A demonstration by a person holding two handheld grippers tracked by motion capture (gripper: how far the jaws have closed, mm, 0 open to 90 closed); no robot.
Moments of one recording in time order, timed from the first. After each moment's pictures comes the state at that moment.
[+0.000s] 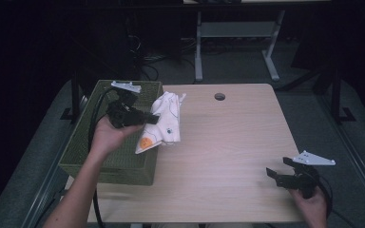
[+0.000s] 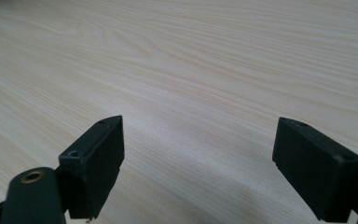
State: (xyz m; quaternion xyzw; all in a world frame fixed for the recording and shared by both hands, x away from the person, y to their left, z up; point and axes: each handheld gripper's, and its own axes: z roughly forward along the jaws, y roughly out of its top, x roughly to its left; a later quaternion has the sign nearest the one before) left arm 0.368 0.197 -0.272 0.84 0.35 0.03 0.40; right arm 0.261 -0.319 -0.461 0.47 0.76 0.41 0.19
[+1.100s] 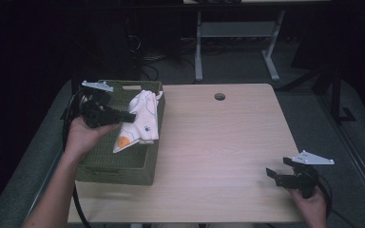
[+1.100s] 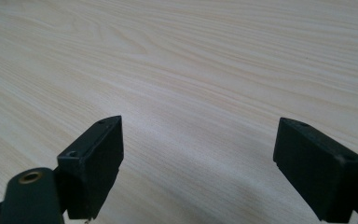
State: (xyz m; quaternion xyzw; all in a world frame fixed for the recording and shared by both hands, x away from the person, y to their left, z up) left arm 0.365 0.255 -0.266 0.83 0.38 0.05 0.40; right arm 0.263 -0.318 -0.463 0.48 0.76 0.40 0.19
